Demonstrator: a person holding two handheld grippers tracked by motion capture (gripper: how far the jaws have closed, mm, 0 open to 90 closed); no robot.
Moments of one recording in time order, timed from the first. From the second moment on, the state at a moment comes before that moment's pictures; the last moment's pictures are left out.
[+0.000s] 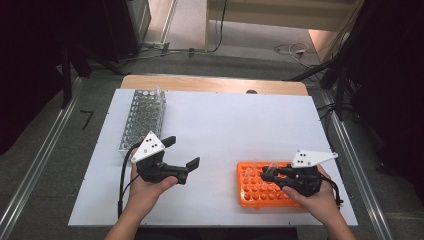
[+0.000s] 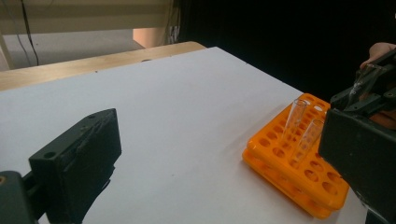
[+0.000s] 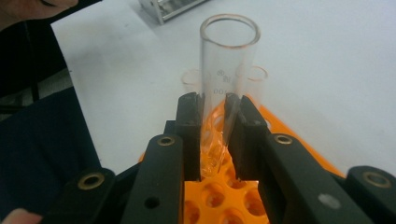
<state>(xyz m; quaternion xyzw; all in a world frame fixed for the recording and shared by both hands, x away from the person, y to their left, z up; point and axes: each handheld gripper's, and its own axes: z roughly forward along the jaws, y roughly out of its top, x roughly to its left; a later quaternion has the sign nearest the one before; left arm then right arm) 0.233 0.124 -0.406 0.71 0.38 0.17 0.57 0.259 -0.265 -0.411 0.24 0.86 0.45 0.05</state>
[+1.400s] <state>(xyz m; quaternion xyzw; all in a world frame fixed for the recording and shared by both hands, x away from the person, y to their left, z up) 0.216 0.073 -0.405 0.74 0.31 0.12 0.58 0.245 -0.197 -0.413 0.20 0.87 0.46 0.02</state>
